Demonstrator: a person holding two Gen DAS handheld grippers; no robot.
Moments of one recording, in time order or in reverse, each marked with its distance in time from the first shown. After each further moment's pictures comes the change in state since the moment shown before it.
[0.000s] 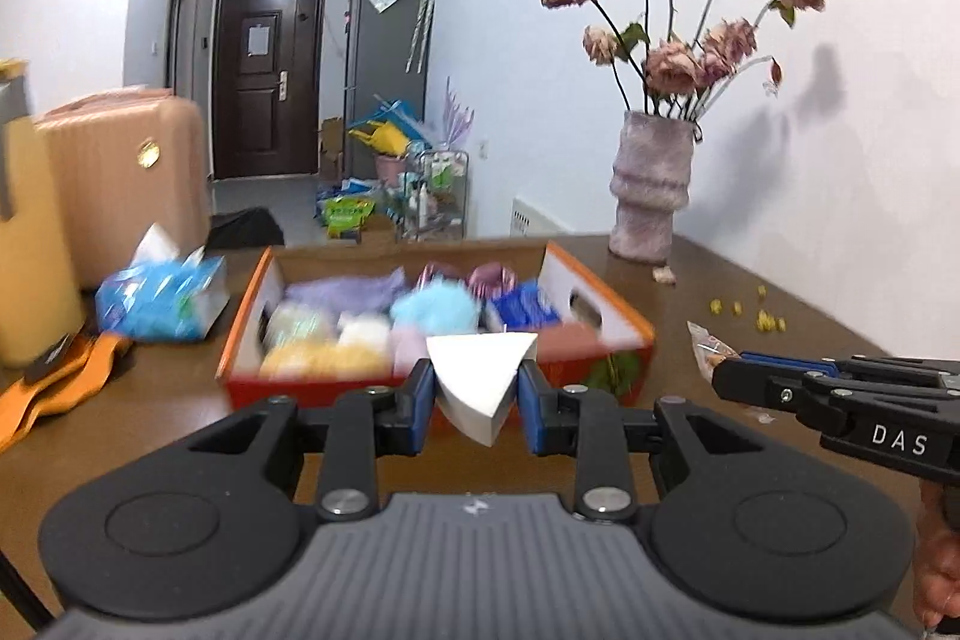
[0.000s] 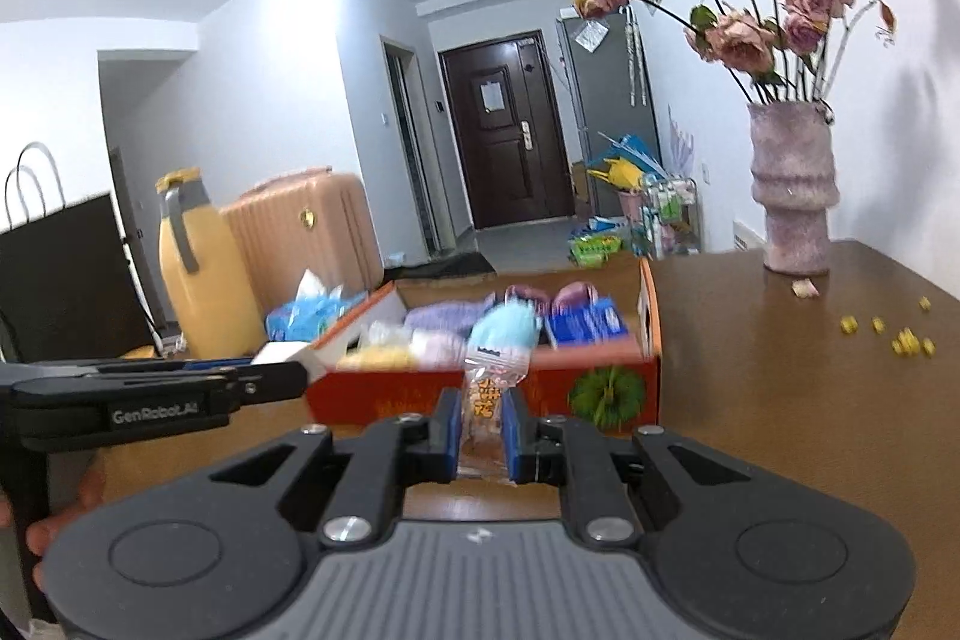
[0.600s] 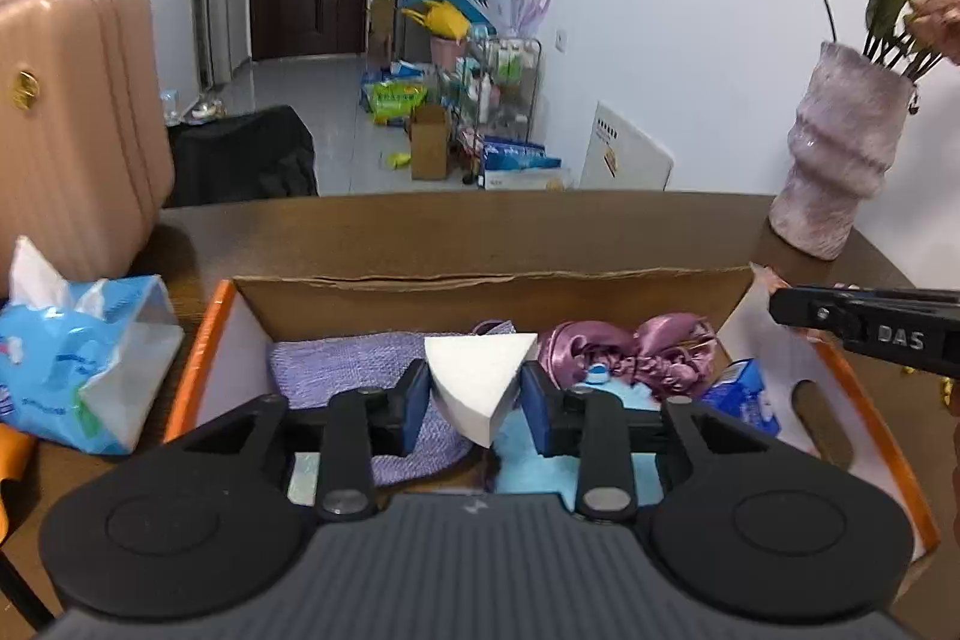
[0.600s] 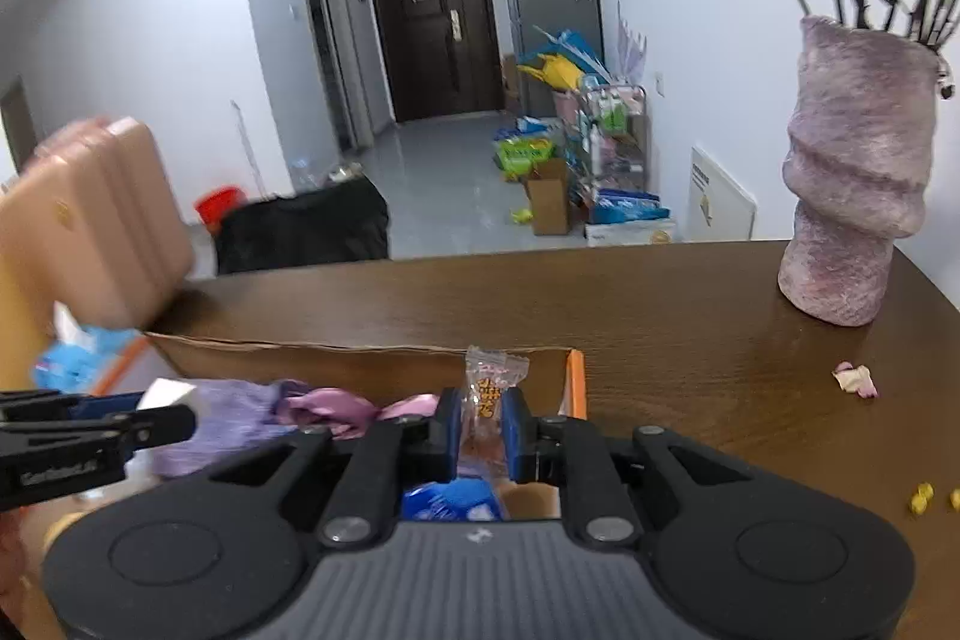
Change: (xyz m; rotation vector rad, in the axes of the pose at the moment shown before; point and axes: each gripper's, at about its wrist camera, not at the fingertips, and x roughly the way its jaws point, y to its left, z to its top) left arm 0.264 0.086 0.072 -0.079 0.276 0.091; right arm 0.295 -0.104 0.114 -0.001 0.269 -0.176
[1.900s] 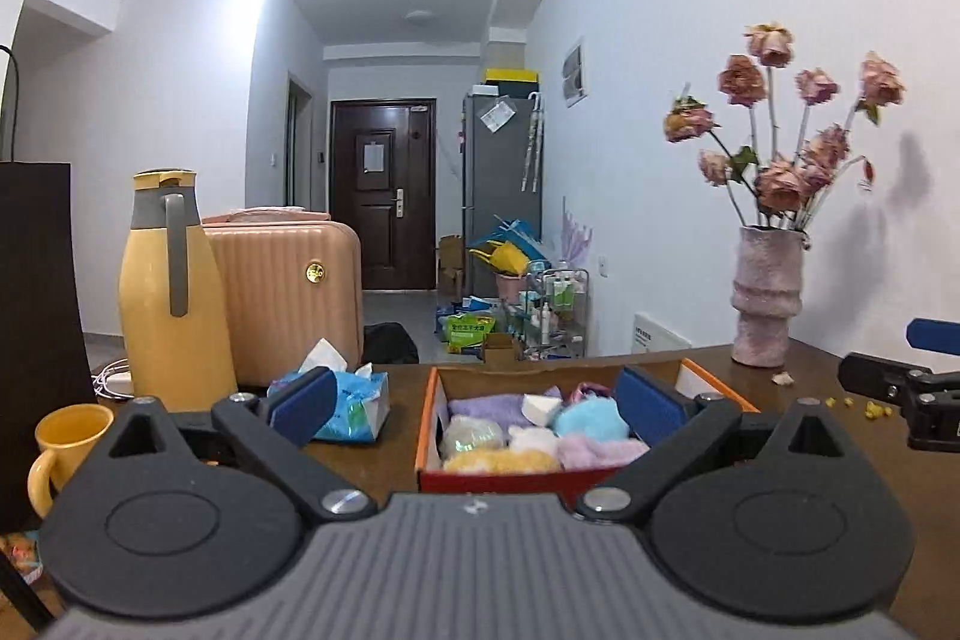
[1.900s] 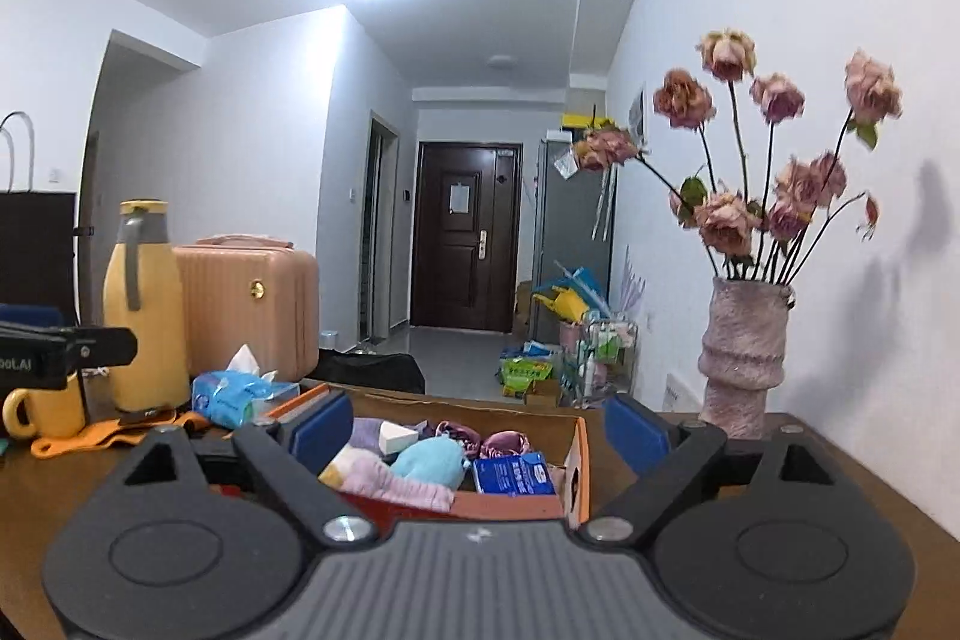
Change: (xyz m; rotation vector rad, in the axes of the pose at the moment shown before) left arm -0.315 -0.016 -0.180 0.030 -0.538 0.157; right arm -0.292 0.081 -0.175 -0.184 -0.508 -0.023
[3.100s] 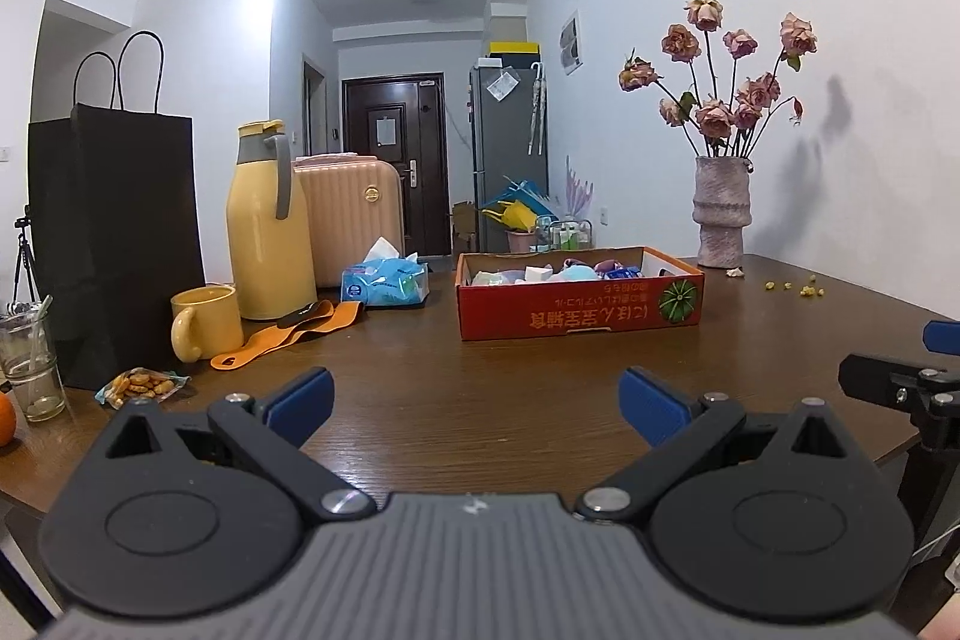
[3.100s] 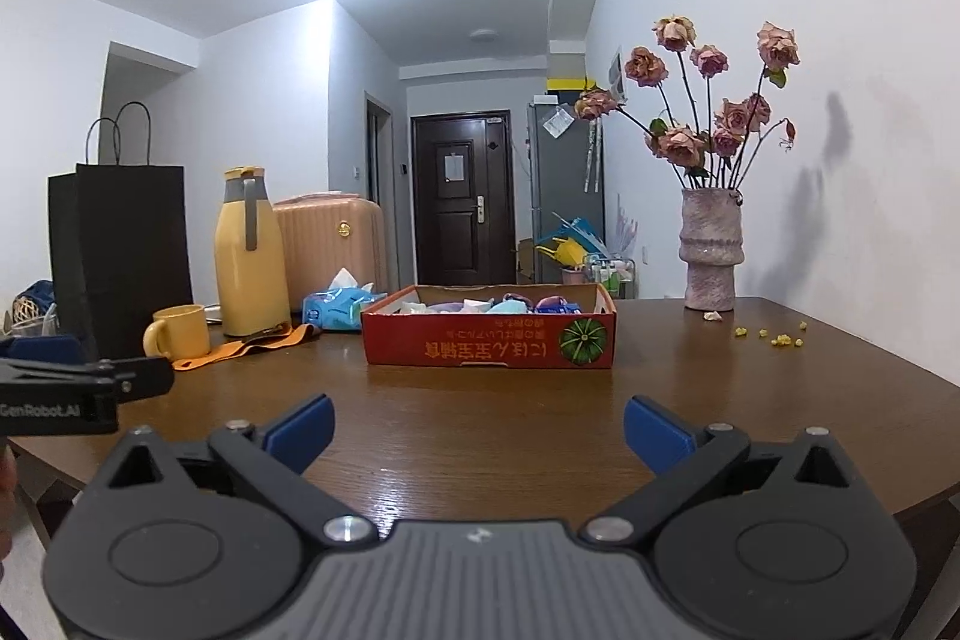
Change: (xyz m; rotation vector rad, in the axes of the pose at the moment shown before) left arm -0.226 0.007 -0.096 0.034 0.062 0.025; right arm -0.236 0.087 -0.090 0.099 0.071 0.004
